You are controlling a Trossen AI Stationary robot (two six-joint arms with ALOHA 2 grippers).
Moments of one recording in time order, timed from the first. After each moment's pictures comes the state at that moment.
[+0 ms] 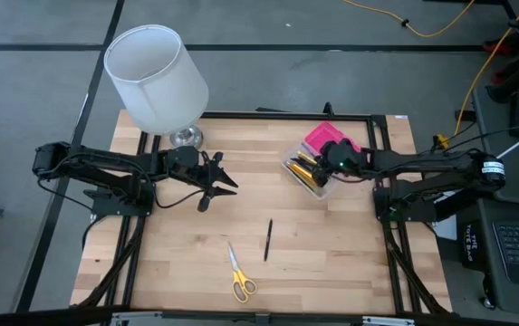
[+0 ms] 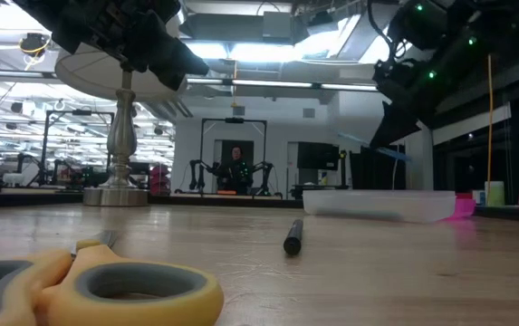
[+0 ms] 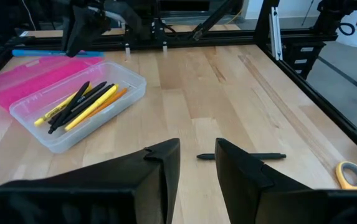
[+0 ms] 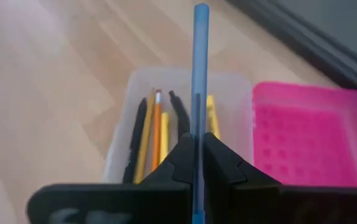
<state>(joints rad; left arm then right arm) 0.11 1.09 0.56 0.16 0.25 0.07 -0.21 1.10 0.60 -0.30 0.37 0.33</state>
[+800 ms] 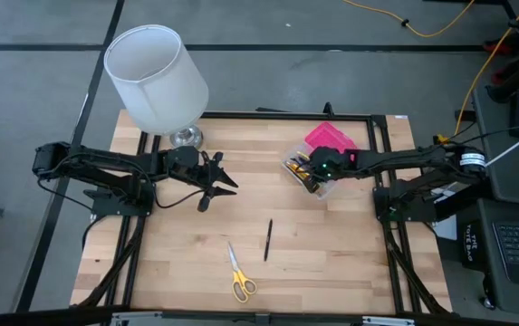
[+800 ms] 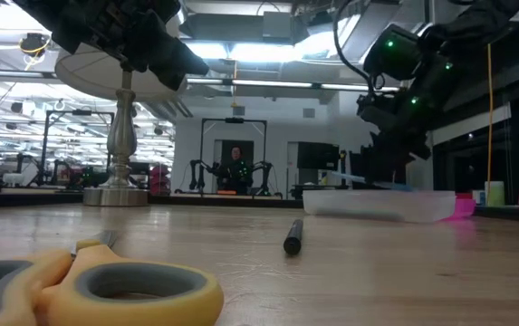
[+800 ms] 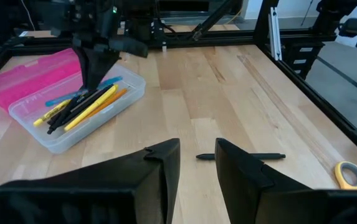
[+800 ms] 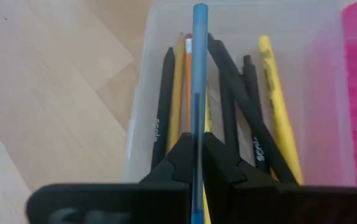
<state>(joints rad) 0.11 1.09 0.56 0.16 0.26 0.07 -0.24 1.33 0.62 -0.25 0.18 0.46</state>
